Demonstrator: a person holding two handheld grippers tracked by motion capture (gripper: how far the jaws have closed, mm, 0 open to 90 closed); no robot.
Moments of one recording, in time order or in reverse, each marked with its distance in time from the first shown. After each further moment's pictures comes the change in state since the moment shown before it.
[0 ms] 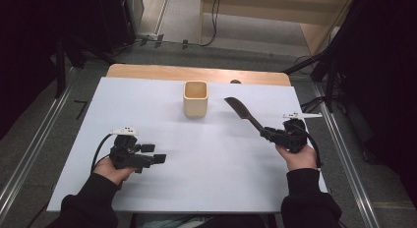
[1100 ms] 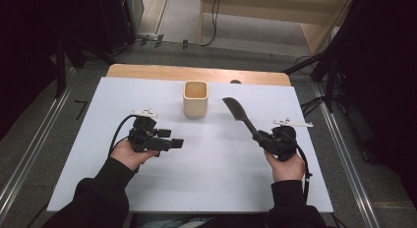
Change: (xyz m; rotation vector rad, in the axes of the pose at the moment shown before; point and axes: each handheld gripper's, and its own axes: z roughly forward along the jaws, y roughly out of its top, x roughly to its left) left arm -0.021 0.058 0.026 0.007 -0.013 0.024; right arm 0.049 -0.012 0.000 -0.070 -0.123 0.063
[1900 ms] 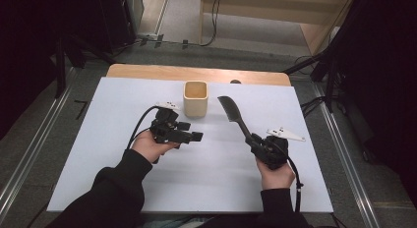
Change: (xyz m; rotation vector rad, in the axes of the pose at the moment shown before) left arm -0.019 0.032 0.044 0.021 -0.031 0.057; right arm 0.022 -0.026 0.010 -0.130 -0.011 -0.007
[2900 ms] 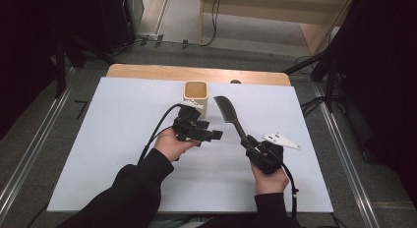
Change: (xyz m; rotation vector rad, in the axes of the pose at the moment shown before) left arm -0.024 0.023 0.044 -0.001 -0.008 0.014; right arm 0.015 -0.012 0.001 -0.071 0.004 -0.004
